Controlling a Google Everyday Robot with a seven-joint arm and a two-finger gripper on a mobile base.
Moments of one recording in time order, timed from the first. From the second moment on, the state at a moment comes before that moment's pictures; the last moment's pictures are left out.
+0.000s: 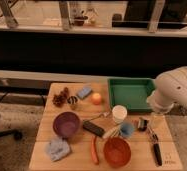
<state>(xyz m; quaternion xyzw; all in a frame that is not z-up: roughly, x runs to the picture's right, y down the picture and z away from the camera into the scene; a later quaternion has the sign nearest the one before) 0.293 0.115 0.680 -0.28 0.02 0.03 0.96</state>
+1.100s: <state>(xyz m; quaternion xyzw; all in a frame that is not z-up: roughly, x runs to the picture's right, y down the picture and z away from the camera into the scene) 0.293 0.118 0.679 -0.27 0.02 0.03 0.96</state>
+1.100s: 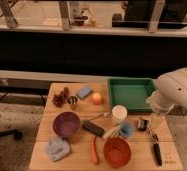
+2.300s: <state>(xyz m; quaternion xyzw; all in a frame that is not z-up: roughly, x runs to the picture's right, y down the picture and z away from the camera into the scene) 0.242 0.139 0.679 -0.27 -0.07 0.01 0.96</state>
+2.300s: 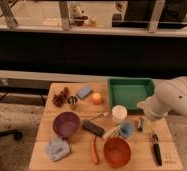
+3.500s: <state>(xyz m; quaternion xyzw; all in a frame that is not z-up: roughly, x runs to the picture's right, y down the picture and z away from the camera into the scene) 0.157 0.149 0.691 -0.25 -0.16 -0.05 0.95</state>
